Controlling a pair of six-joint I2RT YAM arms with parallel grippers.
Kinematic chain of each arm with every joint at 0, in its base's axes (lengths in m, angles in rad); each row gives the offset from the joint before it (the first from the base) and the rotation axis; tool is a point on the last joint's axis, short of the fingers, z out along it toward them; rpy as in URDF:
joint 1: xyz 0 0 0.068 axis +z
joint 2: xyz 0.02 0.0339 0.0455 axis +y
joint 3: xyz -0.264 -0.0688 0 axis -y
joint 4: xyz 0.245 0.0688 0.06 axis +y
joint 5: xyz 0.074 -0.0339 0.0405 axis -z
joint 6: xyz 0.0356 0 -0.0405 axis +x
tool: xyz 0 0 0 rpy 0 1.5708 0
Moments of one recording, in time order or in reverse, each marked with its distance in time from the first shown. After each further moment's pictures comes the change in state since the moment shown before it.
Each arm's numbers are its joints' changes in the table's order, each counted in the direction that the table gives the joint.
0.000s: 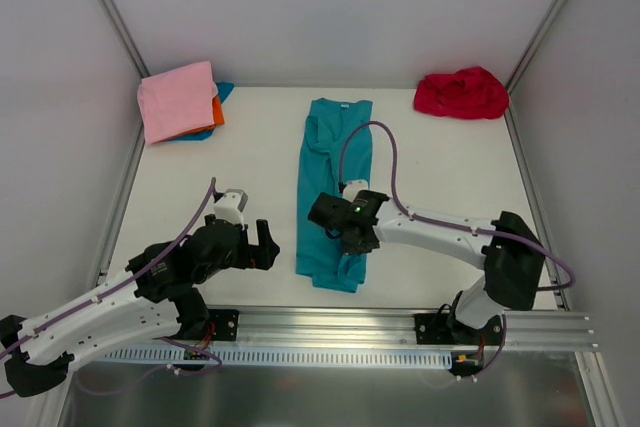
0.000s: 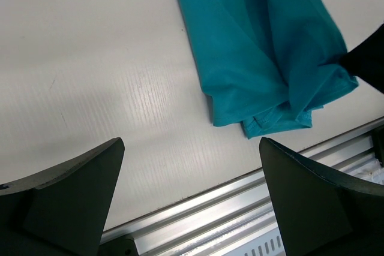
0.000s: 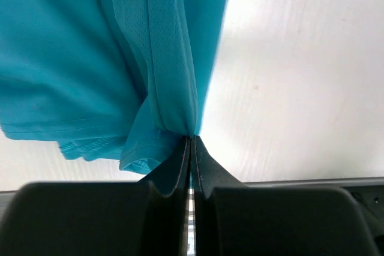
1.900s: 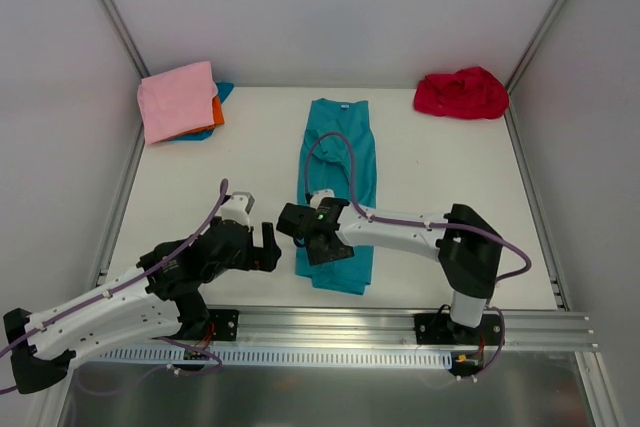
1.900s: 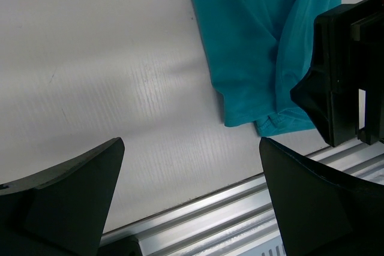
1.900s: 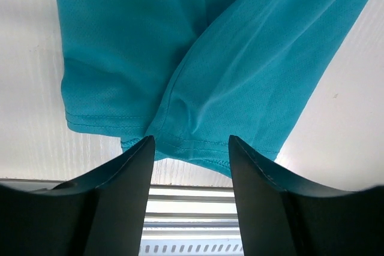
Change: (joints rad) left arm 0.000 0.053 -0.034 -0.024 0.001 0.000; right arm 0.082 0.174 0.134 -0.027 -0.058 0.008
